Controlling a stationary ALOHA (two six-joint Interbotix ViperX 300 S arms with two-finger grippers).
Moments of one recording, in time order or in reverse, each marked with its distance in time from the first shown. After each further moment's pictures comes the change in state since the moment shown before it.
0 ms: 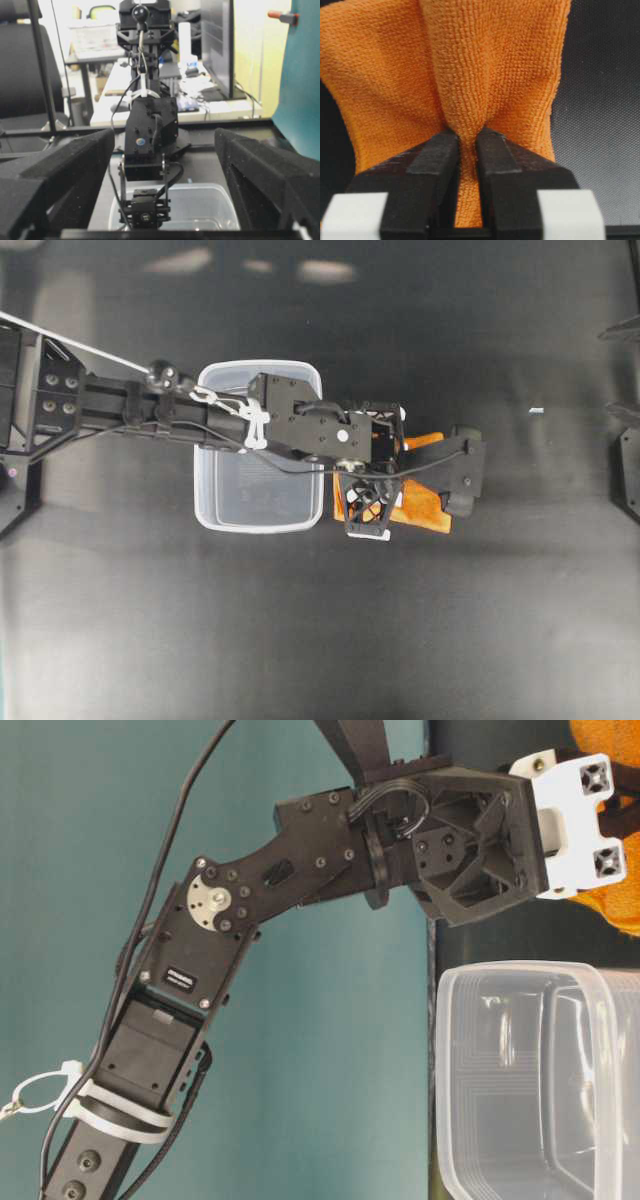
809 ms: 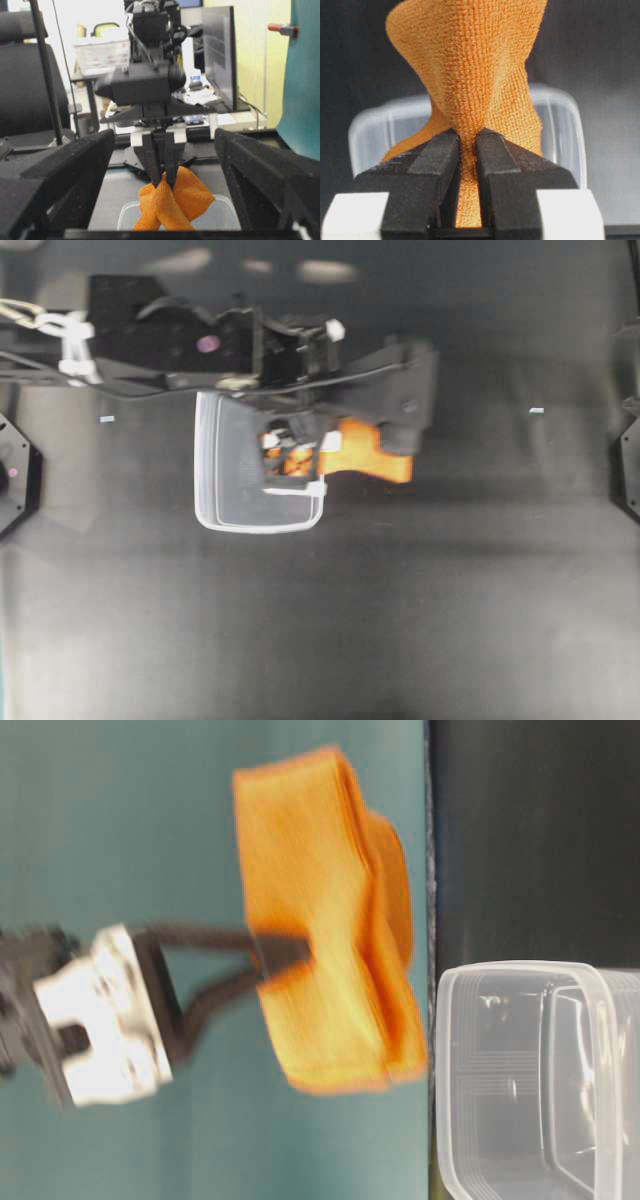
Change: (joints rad) left arm 0.028 -0.469 0.172 0.003 0.259 0.000; right arm 0.000 -0.038 0.000 0.000 -0.002 0.029
